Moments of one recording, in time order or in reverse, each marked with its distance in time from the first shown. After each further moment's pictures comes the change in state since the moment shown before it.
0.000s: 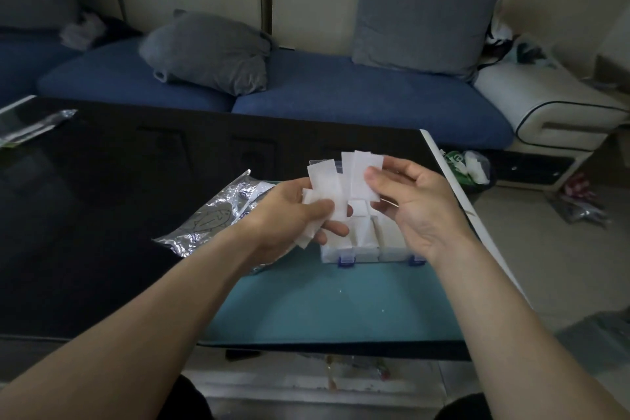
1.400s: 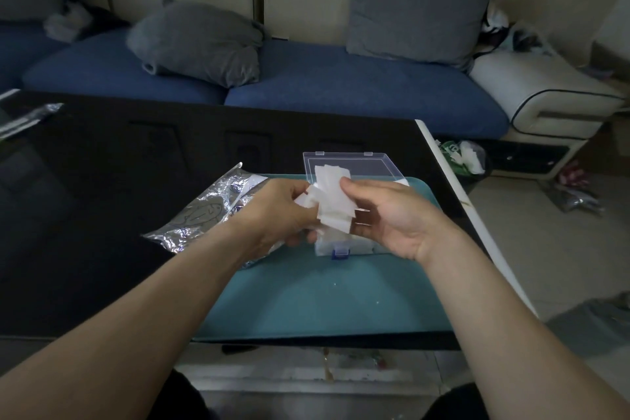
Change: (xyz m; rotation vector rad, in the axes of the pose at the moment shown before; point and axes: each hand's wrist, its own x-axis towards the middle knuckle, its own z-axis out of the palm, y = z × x) left_hand 0.000 0.001 0.002 0.307 0.106 -0.123; right_hand 0.002 0.014 0.006 -0.003 -0.241 0.349
